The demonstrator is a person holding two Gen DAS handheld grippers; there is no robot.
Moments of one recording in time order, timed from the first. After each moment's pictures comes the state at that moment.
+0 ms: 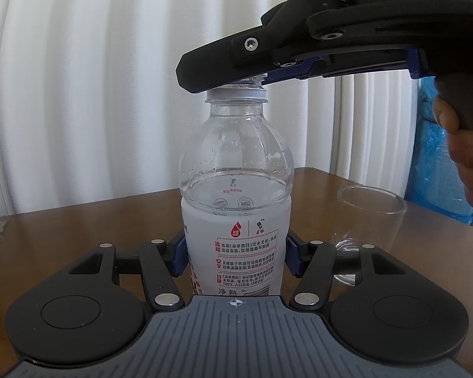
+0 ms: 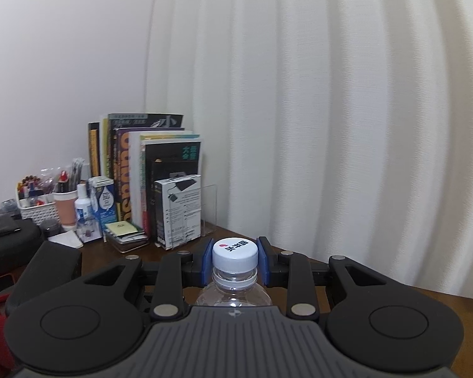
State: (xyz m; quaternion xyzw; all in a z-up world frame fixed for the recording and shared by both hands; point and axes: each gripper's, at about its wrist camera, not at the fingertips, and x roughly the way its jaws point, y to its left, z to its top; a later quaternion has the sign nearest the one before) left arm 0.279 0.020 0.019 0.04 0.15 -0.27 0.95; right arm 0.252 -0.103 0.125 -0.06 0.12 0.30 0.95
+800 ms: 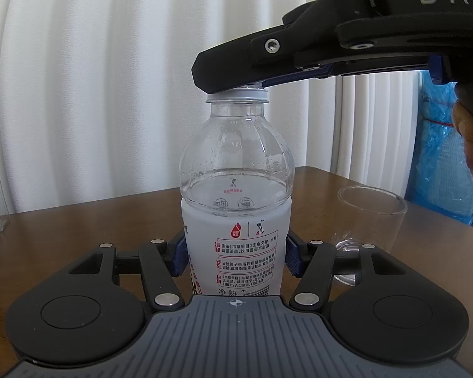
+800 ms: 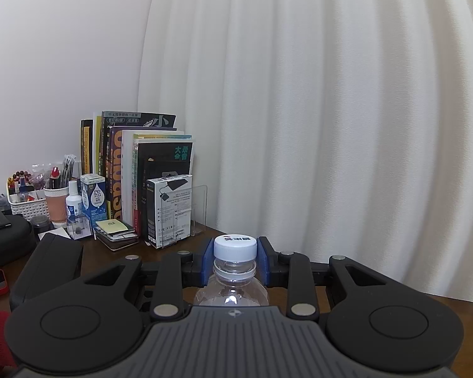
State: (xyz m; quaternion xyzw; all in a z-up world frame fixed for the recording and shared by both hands) left arm 0.279 0.027 0.028 0.04 0.15 -0.27 0.95; right arm 0.242 -0.100 0.120 -0.07 0.11 0.28 0.95
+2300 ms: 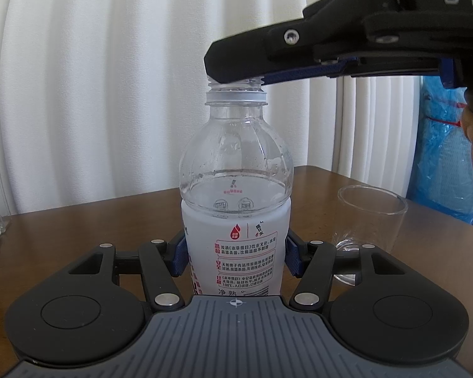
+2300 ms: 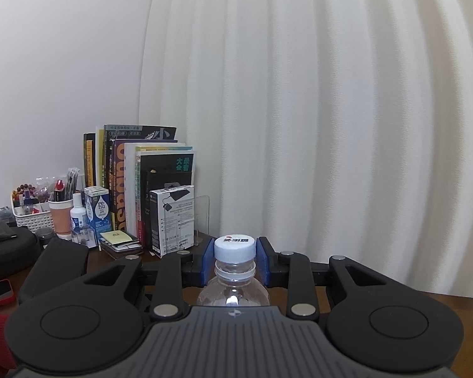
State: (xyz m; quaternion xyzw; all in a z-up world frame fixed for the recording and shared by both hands) left arm 0.278 0.019 0.030 0.05 0.15 -0.26 0.95; right arm 0.238 -0.112 0.118 -0.04 0.10 0.29 0.95
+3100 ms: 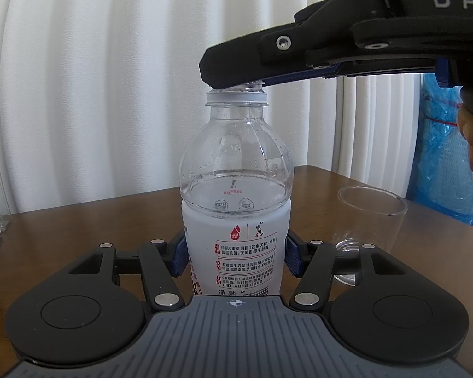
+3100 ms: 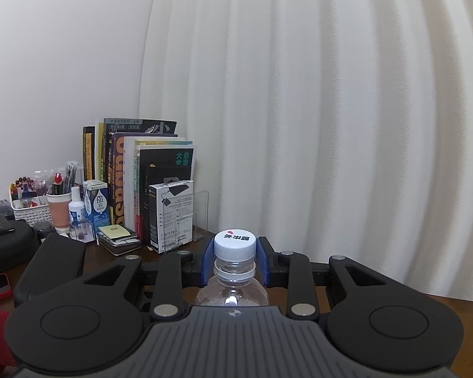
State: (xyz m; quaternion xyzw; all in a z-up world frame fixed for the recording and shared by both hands) left arm 0.280 0.019 0.032 0.05 0.15 -0.26 0.95; right arm 0.240 -0.108 0.121 -0.06 0.11 0.29 0.95
